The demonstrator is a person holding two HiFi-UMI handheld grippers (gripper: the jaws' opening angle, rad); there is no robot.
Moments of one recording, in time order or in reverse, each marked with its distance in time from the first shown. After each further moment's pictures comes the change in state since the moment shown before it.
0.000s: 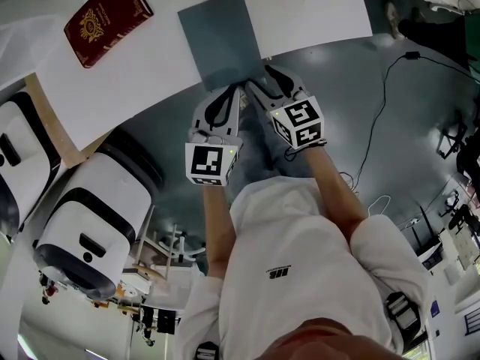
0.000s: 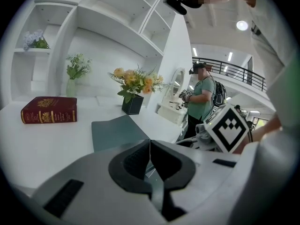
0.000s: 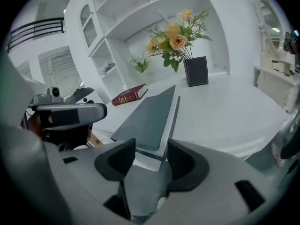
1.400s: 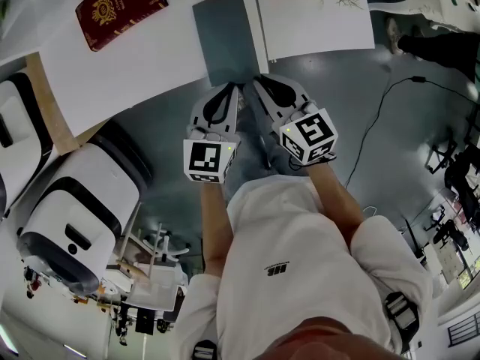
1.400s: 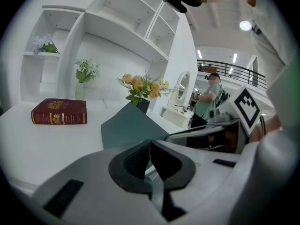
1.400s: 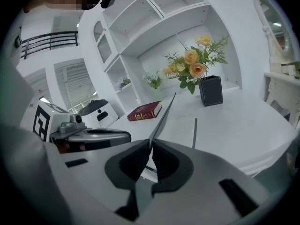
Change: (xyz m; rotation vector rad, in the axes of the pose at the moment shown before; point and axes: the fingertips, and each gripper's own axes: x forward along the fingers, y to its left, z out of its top) left arm -0.017 0.015 0.003 -0.030 -0.029 0.063; right arm -0.030 0.045 0.055 -0.043 -0.144 0.131
